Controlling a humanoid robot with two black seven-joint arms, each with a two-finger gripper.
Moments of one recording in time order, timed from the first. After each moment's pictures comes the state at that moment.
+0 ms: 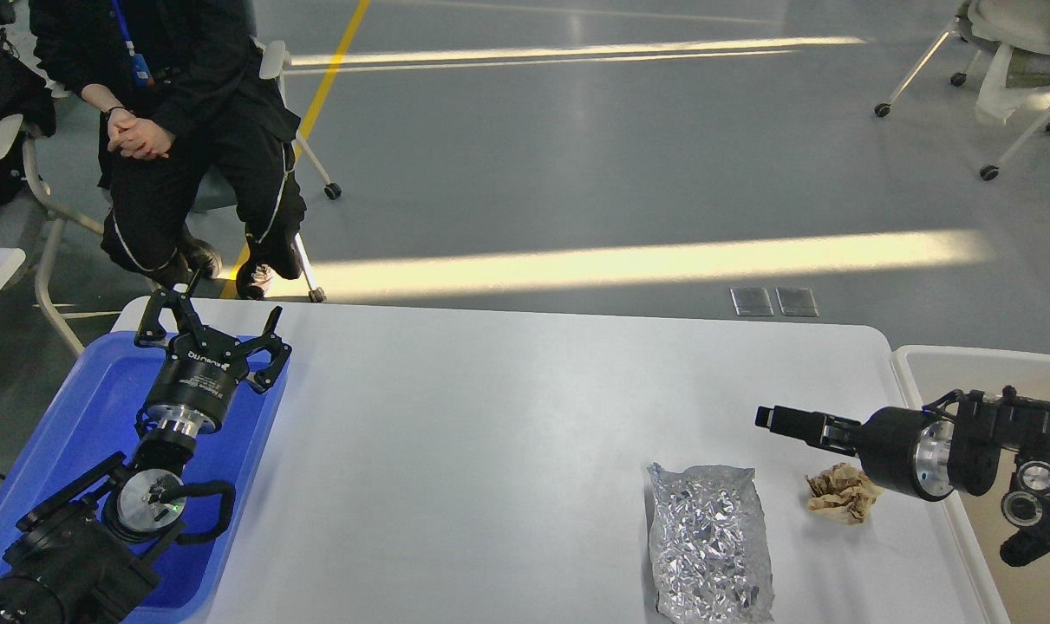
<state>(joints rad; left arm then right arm) -0.48 0.34 -0.88 -0.56 -0.07 -0.62 -0.51 0.72 -0.92 0.20 1.48 -1.23 0.06 -0.03</state>
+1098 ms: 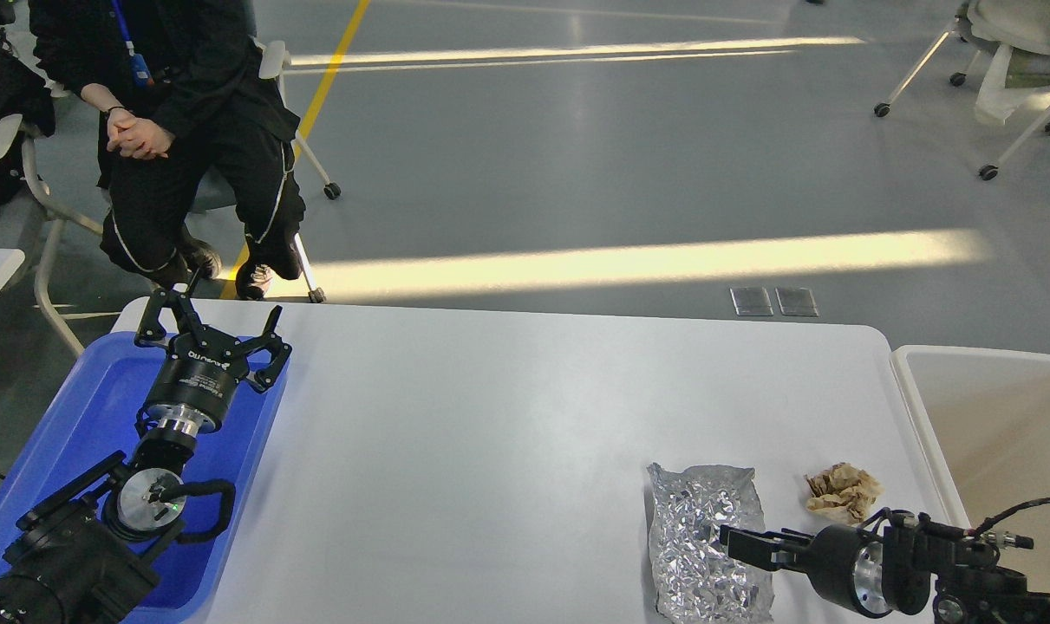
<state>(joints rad) -0.48 0.34 -0.88 -0.56 -0.07 -0.62 -0.51 0.60 -0.72 0.00 1.37 -1.33 -0.18 -0.04</state>
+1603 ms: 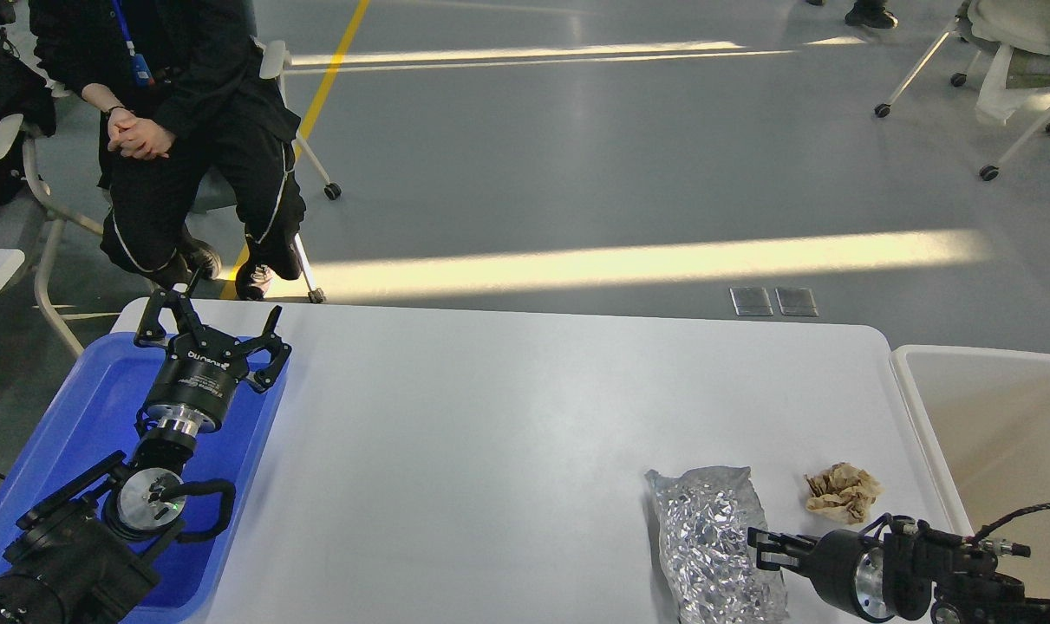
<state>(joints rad) -0.48 0.34 -0.88 -0.56 -0.07 -0.62 -0.51 0.59 -0.71 -0.01 1.32 -1.36 -0.19 -0.04</state>
